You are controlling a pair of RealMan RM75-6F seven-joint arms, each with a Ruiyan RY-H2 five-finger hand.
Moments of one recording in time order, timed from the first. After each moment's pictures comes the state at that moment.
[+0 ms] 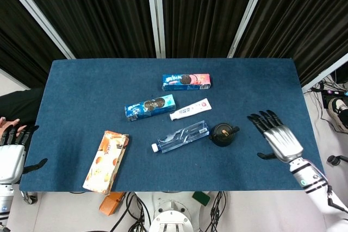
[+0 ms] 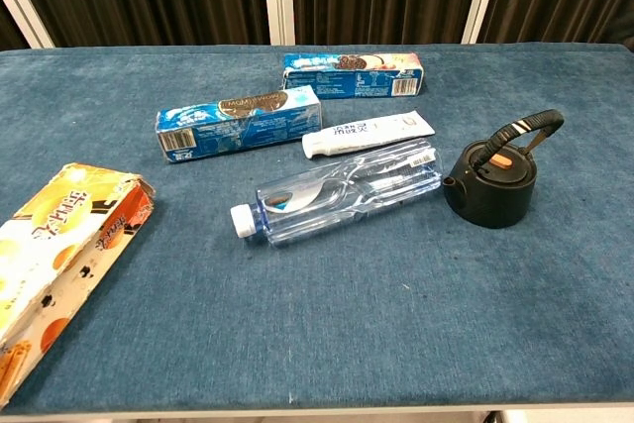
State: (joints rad) left arm -0.03 -1.14 -0.03 -1.60 1.48 1.53 0.10; right arm 0.38 -1.01 0.08 -1.77 -1.60 1.08 -0.09
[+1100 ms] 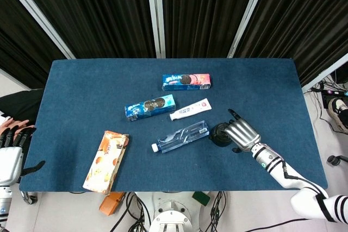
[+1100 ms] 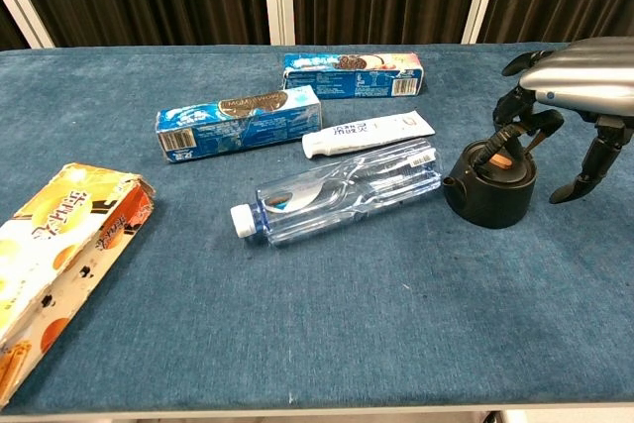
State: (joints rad) left arm -0.02 -1.14 -0.03 -1.60 1.46 1.52 0.10; right arm 0.63 -1.18 0.09 -1.72 -1.40 0.81 -0.38
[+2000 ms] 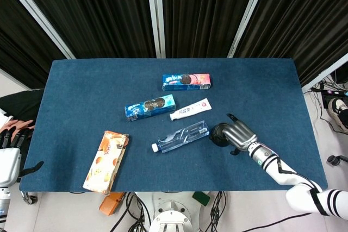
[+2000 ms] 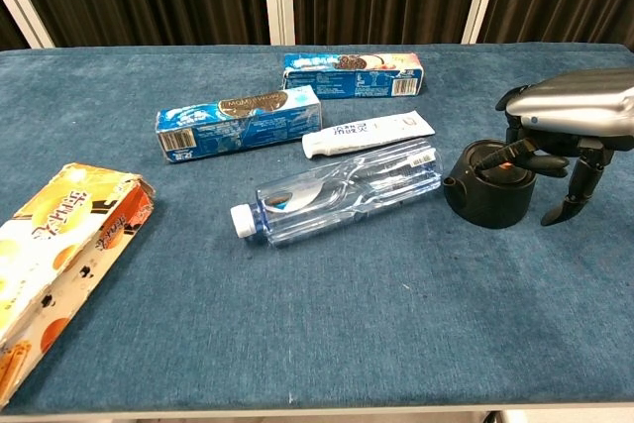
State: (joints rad) left arm -0.01 -1.14 -0.03 -1.59 1.46 1.53 0.09; right arm 0.70 -1.21 0.06 -1.69 -1.29 0.73 -0.33
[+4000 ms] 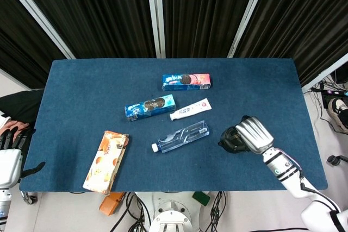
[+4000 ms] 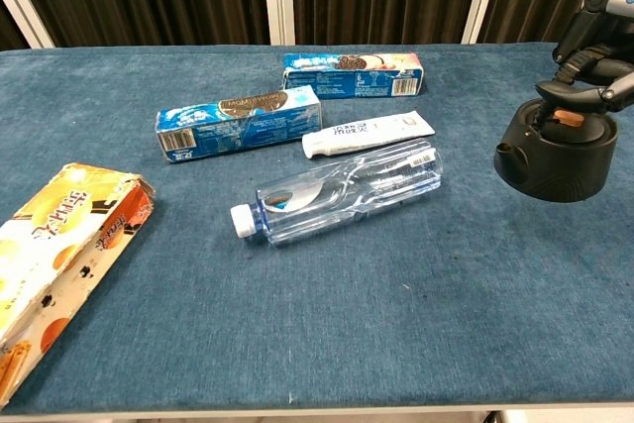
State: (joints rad) left arm 0.00 -1.16 -0.03 -1.57 1.50 1.56 0.07; right arm 0.54 -1.12 0.06 -1.79 -1.54 1.10 -0.09
